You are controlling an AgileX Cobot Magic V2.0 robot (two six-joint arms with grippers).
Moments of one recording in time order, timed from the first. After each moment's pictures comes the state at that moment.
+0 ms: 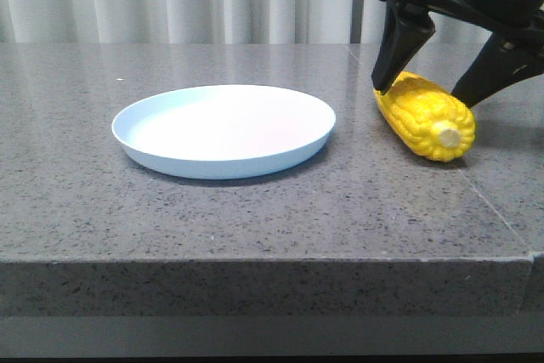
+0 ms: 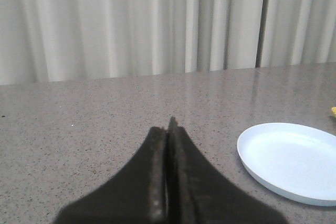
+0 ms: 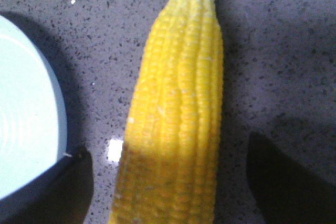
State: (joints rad) left arm -0.20 0.03 -0.41 0.02 0.46 0.01; right arm 0.25 1.55 -1.13 0.32 0.66 0.08
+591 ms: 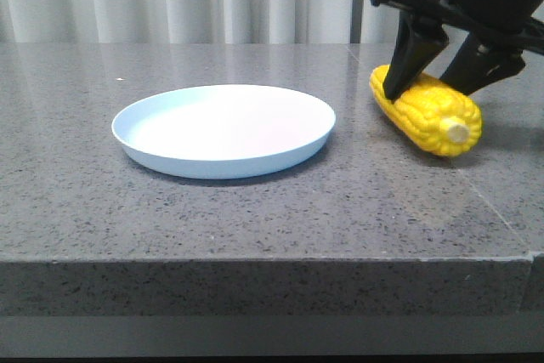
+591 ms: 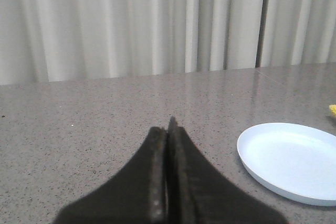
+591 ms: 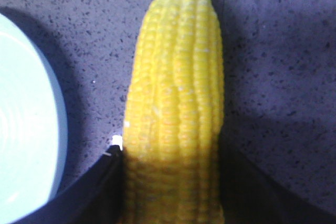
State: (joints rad) left arm -0.20 0.03 -0.41 0.02 0.46 0.01; right arm 0.25 1.54 -1.13 0.32 0.66 0.08
